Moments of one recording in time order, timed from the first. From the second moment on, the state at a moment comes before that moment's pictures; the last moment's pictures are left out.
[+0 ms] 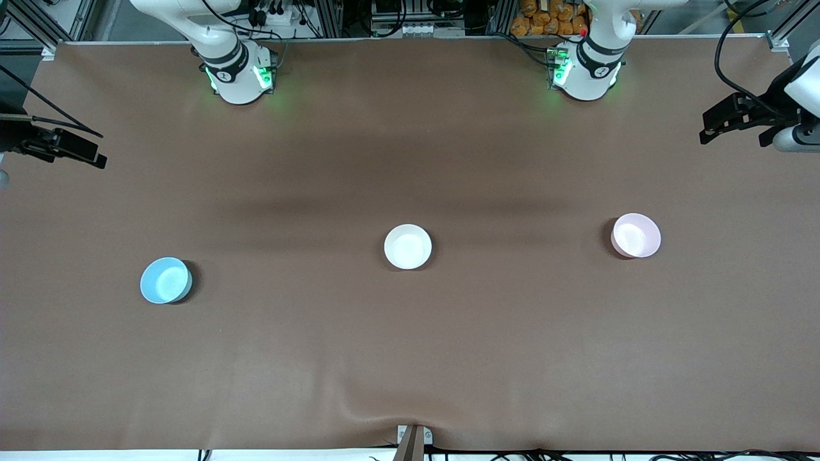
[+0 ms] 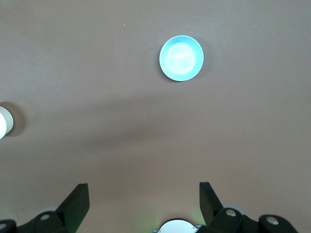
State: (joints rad) left arm -0.05 -0.09 0.01 -1.62 -0.02 1.47 0.01; right arm 0.04 0.00 -0.11 -1.57 0.06 1.44 0.09
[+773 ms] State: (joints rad) left arm -0.05 -0.08 0.01 -1.63 -0.02 1.46 0.01; right arm 0.04 0.00 -0.11 -1.57 0.06 1.44 0.09
